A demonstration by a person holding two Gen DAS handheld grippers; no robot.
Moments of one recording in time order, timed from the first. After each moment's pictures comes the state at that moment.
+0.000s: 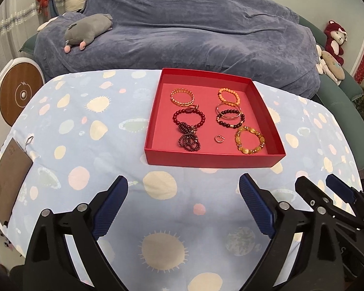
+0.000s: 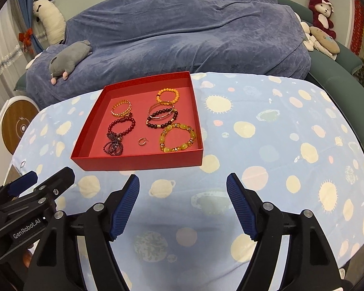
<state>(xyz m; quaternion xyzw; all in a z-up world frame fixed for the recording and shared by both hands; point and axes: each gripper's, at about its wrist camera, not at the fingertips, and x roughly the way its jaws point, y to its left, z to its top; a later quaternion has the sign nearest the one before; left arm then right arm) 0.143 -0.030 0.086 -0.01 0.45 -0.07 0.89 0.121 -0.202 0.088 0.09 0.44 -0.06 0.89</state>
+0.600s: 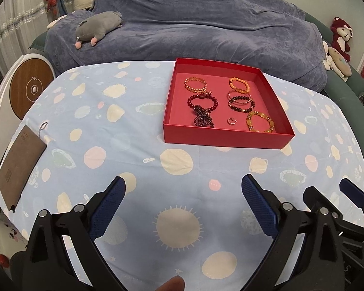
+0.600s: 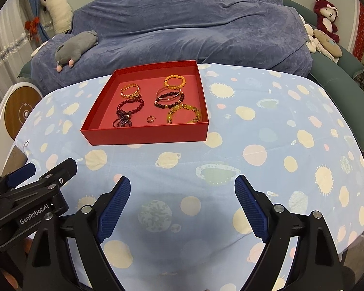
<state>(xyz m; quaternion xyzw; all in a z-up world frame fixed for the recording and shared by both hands) 0.109 -0.017 0.079 0.01 0.45 -0.05 0.89 0.085 -0.183 0.085 0.06 0.45 -0.06 0.89</state>
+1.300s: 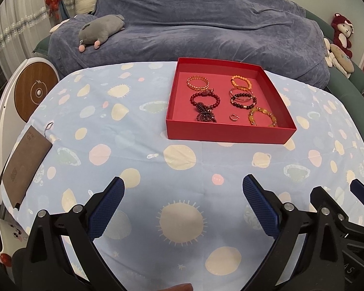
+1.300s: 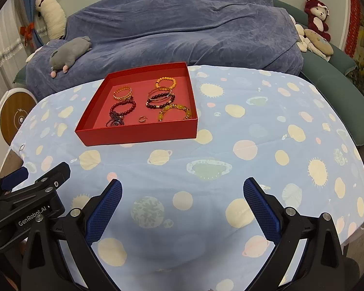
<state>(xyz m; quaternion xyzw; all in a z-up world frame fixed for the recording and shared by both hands) 0.101 -0.020 0.078 0.02 0.45 -0.04 0.89 0.072 -0.188 0.083 0.07 0.44 -0.08 0.89</state>
